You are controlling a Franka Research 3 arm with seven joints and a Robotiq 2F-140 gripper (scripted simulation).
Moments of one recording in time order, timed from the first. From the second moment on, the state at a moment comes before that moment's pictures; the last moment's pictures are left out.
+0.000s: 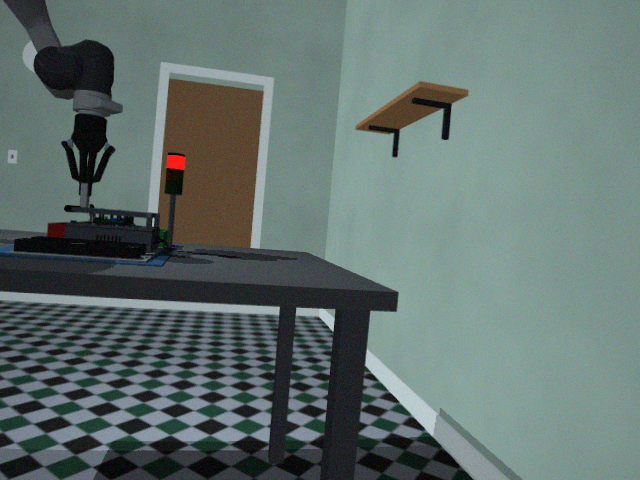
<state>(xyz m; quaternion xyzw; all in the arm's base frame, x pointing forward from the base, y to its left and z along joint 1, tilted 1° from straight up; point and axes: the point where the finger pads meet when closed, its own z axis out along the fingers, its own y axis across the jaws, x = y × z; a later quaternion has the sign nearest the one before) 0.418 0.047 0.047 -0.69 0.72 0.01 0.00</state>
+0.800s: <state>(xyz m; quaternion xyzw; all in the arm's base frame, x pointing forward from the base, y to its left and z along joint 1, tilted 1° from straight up) 0.417 0.048 0.044 -0.69 0.72 0.01 0.00</state>
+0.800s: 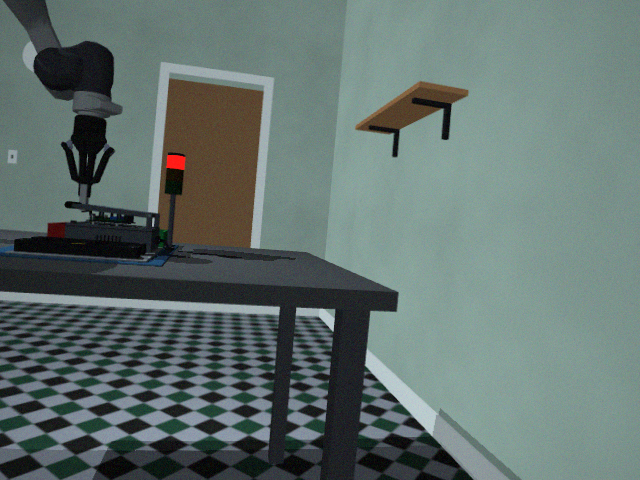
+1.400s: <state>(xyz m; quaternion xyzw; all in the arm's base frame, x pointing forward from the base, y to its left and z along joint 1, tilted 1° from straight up) 0.426 0.050 0.086 -0.70 0.72 0.00 0.02</state>
